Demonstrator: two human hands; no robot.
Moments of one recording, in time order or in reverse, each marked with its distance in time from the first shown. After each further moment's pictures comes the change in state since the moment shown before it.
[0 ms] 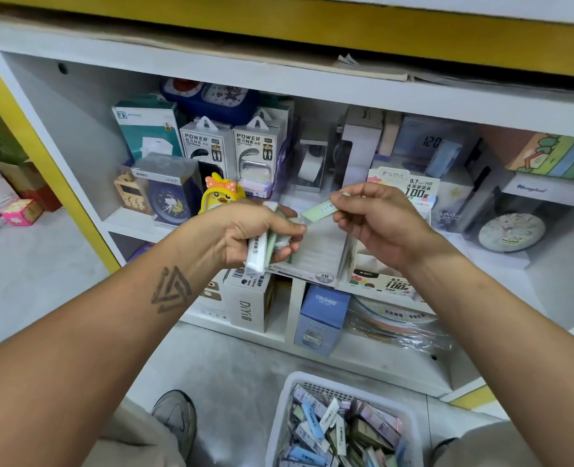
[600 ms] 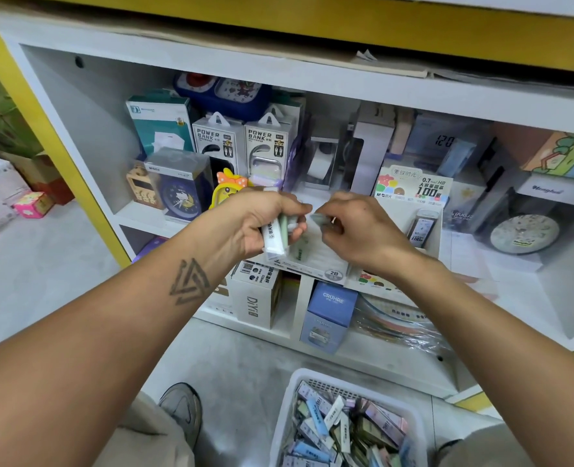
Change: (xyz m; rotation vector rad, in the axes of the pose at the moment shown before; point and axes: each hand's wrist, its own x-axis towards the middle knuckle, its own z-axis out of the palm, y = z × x) left_hand 0.005 0.002 0.002 -0.132 0.189 0.126; right_hand -0.002 0.021 0.018 -1.341 -0.176 -0.652
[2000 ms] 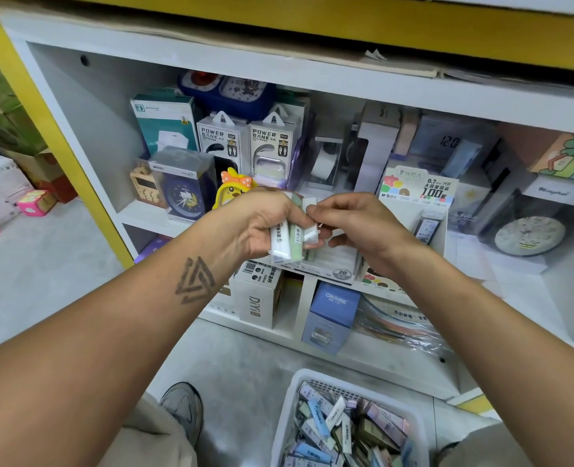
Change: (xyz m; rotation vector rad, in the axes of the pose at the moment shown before) left_hand -0.004 0.000 0.002 0.018 -0.181 -0.061; right_hand 0.008 -0.015 -0.001 0.959 -0.053 0.553
